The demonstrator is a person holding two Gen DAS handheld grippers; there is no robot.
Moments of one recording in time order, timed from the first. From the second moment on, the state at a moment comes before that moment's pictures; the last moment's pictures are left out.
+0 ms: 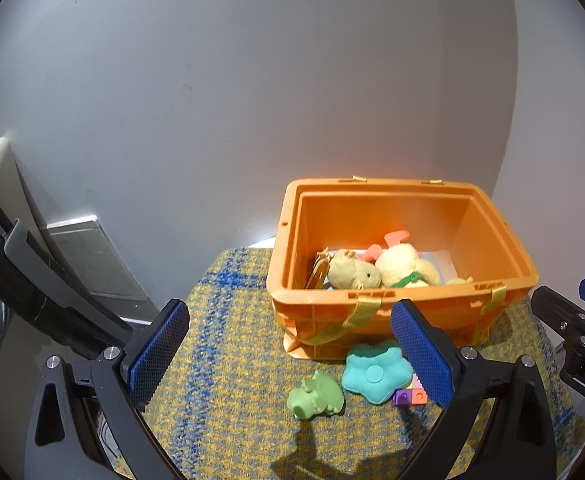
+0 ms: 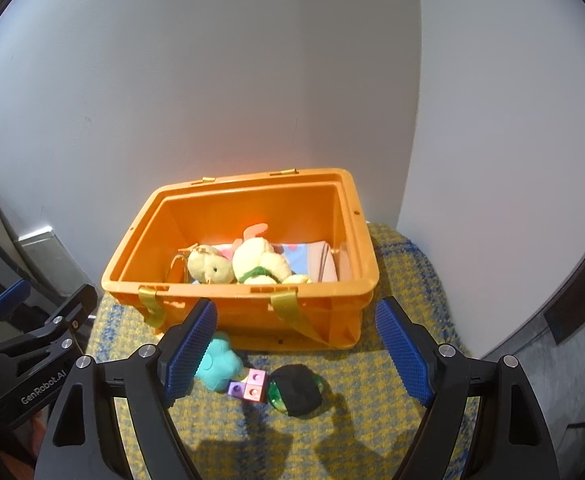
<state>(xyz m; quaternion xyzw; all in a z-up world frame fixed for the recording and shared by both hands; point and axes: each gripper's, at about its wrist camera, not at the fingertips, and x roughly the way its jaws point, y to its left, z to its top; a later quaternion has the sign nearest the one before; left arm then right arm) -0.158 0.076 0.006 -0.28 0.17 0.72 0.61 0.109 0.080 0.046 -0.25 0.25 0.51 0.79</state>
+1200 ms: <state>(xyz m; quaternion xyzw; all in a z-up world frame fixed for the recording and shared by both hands) -0.142 0.081 -0.100 -0.32 0.23 0.69 0.60 0.124 0.066 -0.056 -0.29 0.30 0.47 0.78</state>
